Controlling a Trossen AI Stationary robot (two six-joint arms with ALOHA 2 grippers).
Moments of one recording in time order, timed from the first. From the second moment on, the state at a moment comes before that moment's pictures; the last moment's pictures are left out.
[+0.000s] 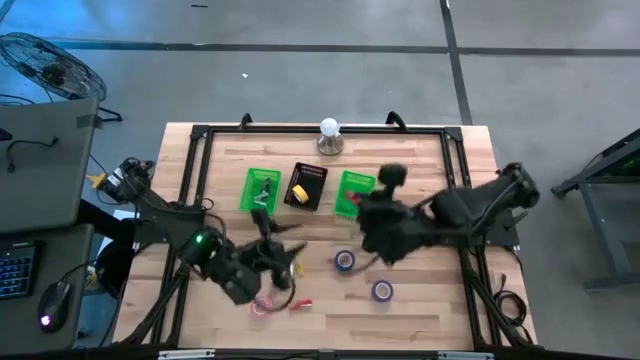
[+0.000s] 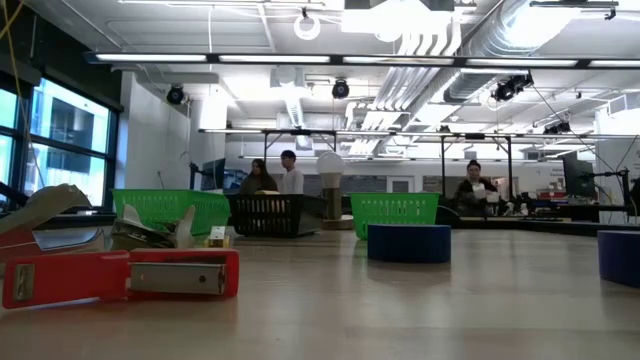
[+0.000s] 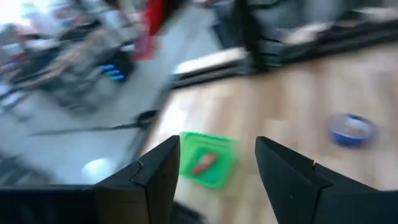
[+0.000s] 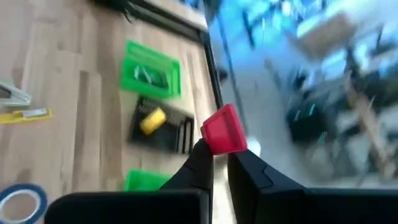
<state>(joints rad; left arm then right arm) -0.65 1.53 1.51 -0.63 -1.06 -0.14 0.44 1.67 1.94 -1.24 0.90 0.10</state>
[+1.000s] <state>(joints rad) -0.65 1.50 1.51 -1.06 -0.93 -0.35 -0.27 1.63 1.16 -0.68 0.01 0.13</state>
